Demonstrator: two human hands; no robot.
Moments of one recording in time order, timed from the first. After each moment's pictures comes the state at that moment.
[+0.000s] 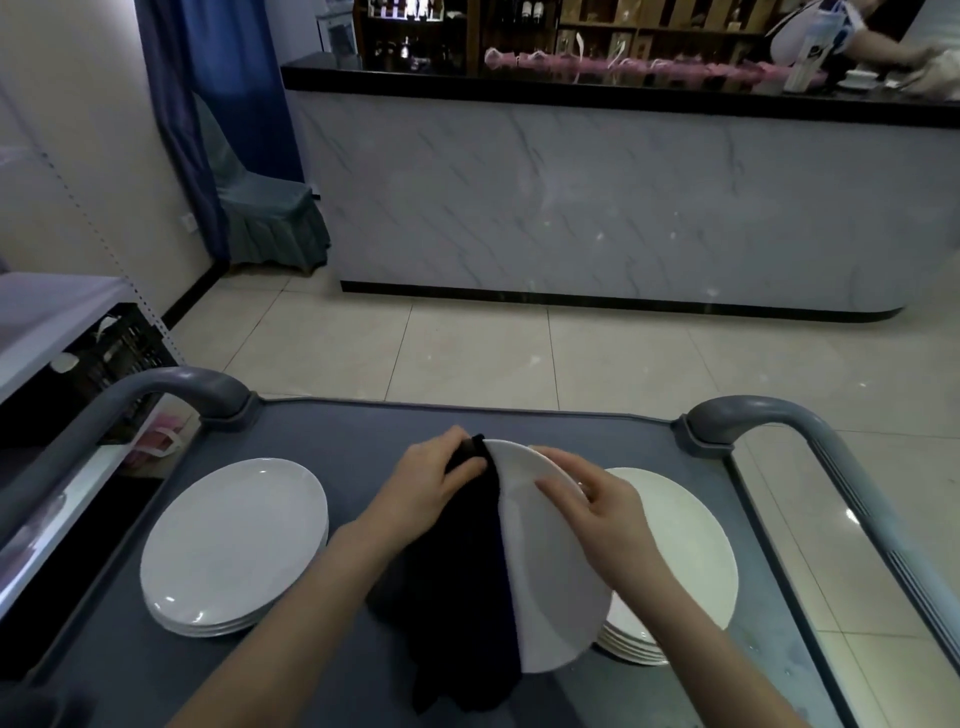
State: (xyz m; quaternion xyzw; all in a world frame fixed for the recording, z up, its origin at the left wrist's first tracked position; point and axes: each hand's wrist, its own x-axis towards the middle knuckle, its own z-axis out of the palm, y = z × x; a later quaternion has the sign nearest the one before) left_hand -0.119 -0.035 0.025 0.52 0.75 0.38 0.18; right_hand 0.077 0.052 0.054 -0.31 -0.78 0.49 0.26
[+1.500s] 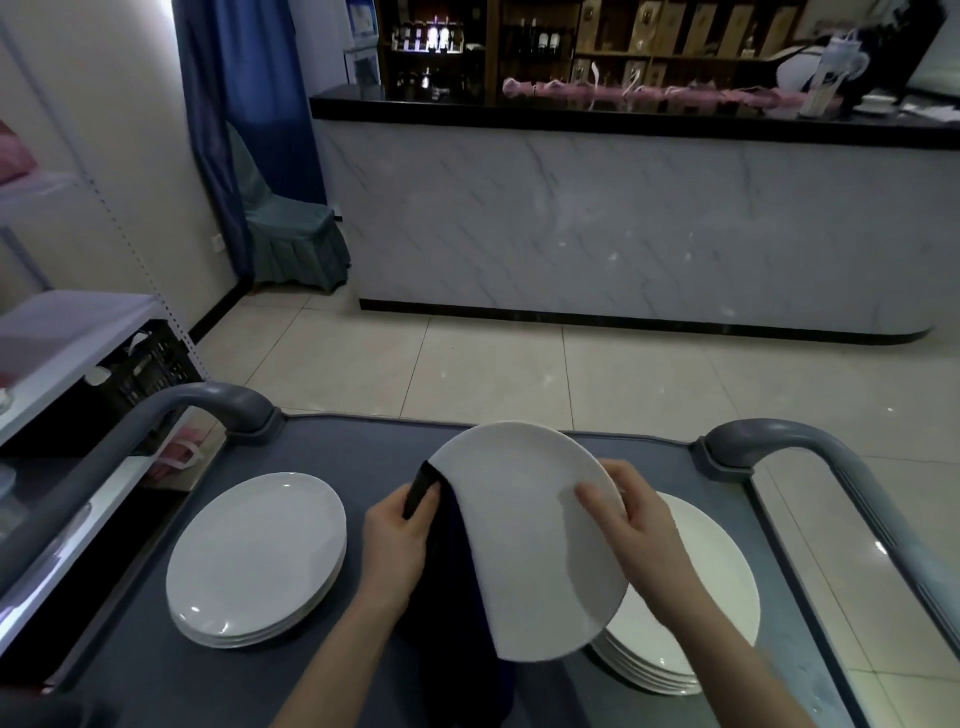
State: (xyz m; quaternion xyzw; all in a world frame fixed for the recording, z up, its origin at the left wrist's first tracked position) left_hand -0.103 -0.078 0.005 0.21 0.73 0.62 0.20; right_hand 0.084 0.060 0.058 -0.34 -0.74 0.51 0.28
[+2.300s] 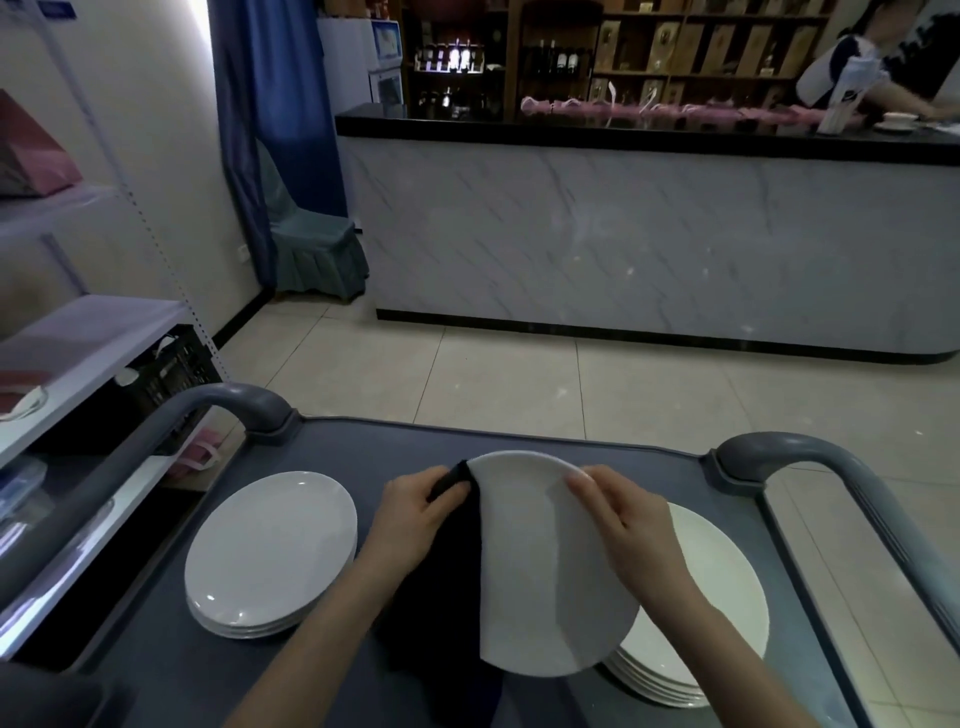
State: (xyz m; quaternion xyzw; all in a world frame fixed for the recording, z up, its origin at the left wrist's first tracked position) left_hand -0.116 -0.075 0.033 0.38 0.75 0.51 0.19; right_hand 0.075 0.062 0.056 -0.29 -0.81 0.41 0.29
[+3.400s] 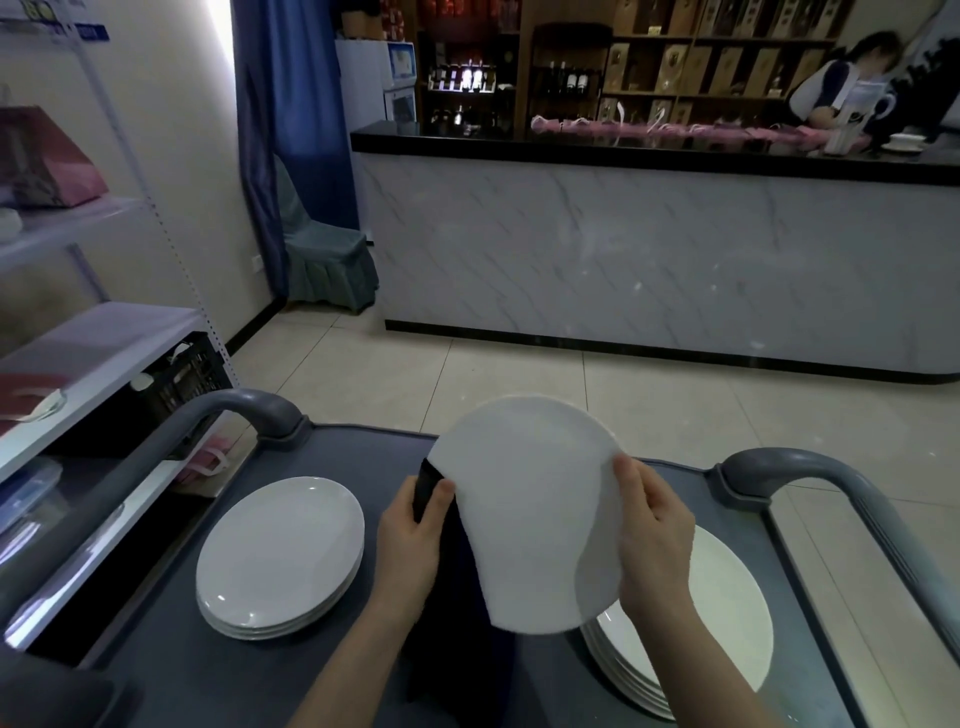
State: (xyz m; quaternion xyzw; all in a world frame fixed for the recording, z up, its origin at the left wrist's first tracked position) left_hand -0.085 -0.087 0.028 0.20 0.68 0.68 0.19; right_hand 0.063 0.048 0.066 -0.40 -0.58 0.55 0.44
